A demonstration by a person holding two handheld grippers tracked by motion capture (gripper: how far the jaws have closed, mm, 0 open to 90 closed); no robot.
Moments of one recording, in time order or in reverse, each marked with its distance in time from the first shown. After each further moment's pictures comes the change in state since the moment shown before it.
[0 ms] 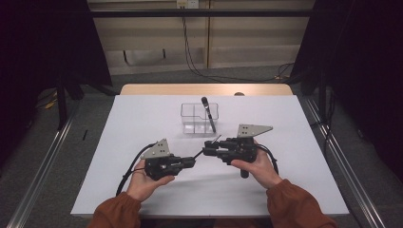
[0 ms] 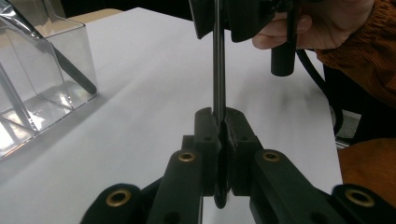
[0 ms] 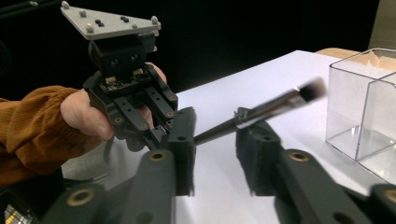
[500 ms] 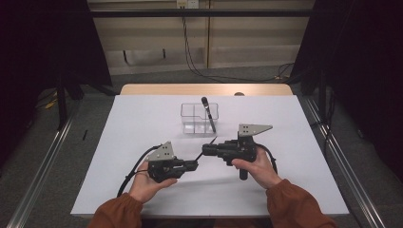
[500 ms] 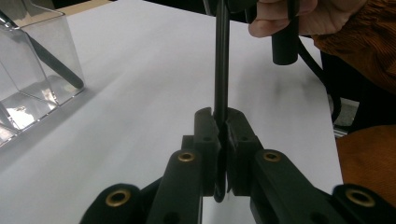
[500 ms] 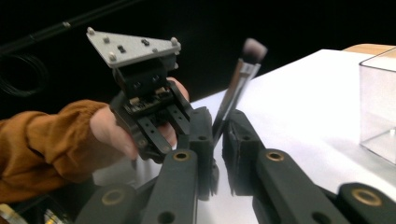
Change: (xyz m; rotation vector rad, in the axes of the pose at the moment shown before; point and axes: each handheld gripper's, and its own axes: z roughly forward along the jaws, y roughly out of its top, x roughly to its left) left arm -0.004 -0.002 0.008 0.030 -0.014 0.020; right arm -0.001 0.000 0.000 -0.031 0.091 0.071
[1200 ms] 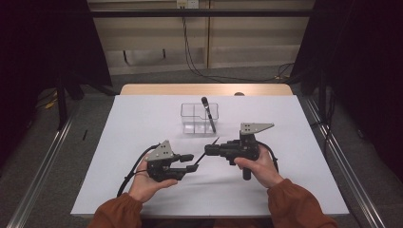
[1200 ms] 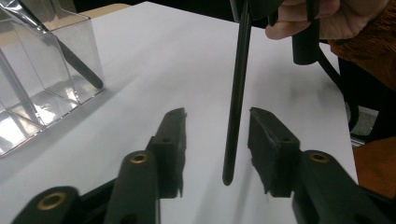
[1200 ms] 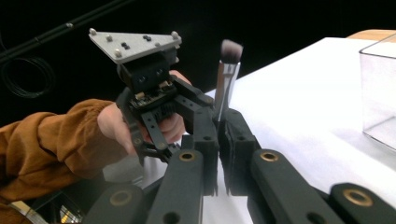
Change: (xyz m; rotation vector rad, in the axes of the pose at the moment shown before) left arm 0.000 0.000 -0.003 -0.019 0.074 -0.018; right arm -0.003 0.003 -0.007 0.040 -0.005 0.039
